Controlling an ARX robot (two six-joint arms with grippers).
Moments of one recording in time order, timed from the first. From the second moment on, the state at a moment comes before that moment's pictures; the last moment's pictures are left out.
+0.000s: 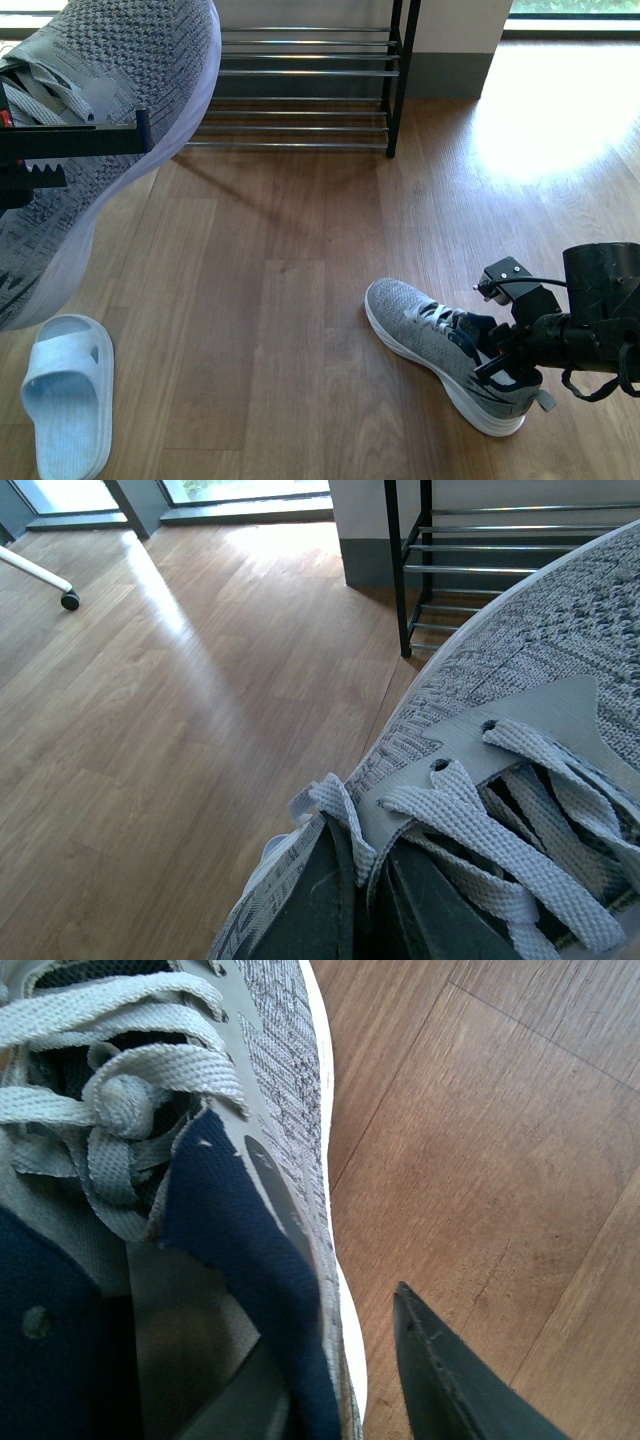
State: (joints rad) left arm -0.64 1.44 0.52 0.36 -0.97 -0.33; right arm 0.03 2.76 1.11 0.62 -0.17 -0.45
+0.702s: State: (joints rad) left arm -0.64 1.44 0.52 0.36 -0.97 -0.33; right arm 0.00 1.87 0.63 0.61 -0.32 -0.60
